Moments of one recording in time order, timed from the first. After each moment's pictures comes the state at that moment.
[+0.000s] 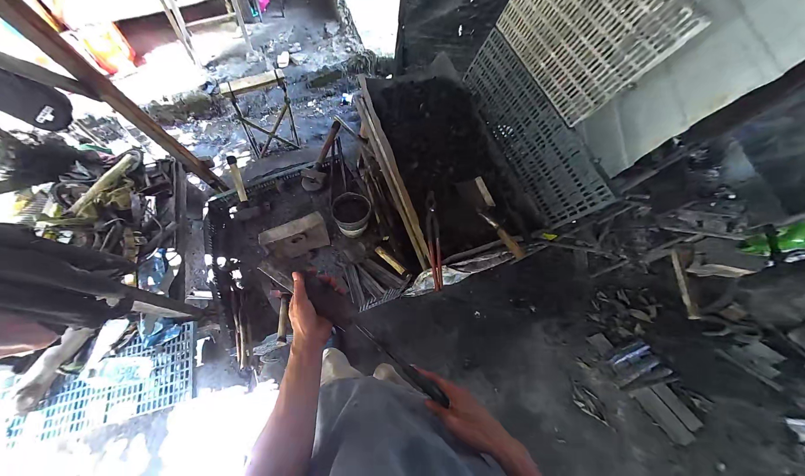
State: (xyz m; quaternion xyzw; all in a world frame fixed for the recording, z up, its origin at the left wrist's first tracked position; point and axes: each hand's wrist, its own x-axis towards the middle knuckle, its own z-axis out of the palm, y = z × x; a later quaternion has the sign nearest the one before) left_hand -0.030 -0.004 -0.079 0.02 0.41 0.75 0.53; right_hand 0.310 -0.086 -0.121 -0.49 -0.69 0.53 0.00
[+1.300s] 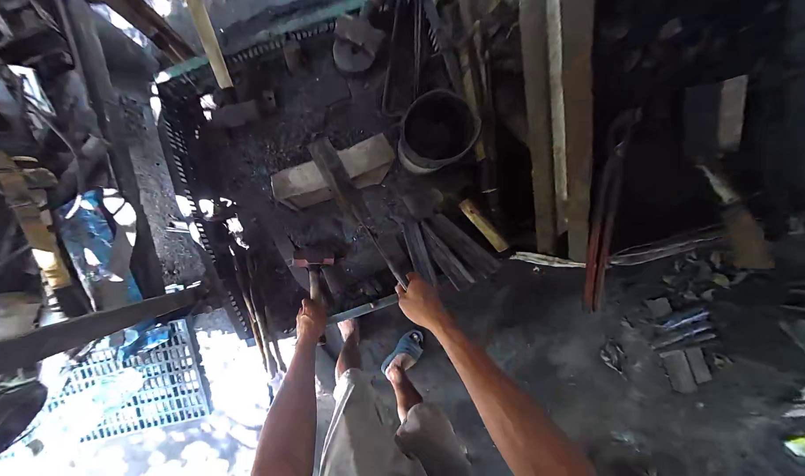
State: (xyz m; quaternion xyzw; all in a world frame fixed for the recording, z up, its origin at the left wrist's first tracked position) left_hand -0.301 0.014 -0.516 0.20 0.84 -0.04 0.49; right_hand -0.076 0.178 -0.387 -0.64 -0.59 0.45 -0.21
